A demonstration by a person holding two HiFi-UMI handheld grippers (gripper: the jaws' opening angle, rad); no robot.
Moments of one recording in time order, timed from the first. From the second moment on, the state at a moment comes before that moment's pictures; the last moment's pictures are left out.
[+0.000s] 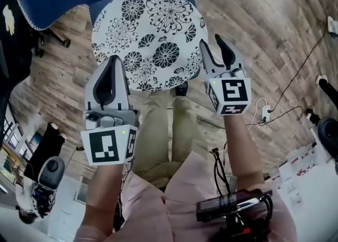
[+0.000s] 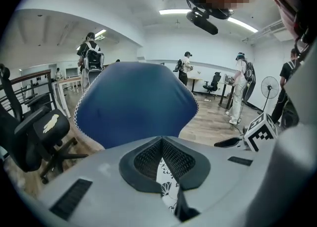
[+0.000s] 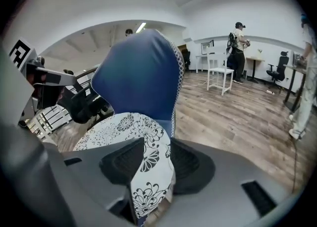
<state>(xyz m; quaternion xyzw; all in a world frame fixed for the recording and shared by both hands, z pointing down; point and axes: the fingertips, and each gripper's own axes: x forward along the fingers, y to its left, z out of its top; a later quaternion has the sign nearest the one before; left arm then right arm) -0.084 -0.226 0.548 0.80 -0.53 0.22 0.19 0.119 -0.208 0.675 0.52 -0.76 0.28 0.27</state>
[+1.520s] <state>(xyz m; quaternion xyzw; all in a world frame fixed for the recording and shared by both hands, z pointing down) -0.111 -0.226 0.554 0.80 -0.54 0.20 0.17 0.119 -0.197 0.719 0.53 -0.73 0.34 0.25</state>
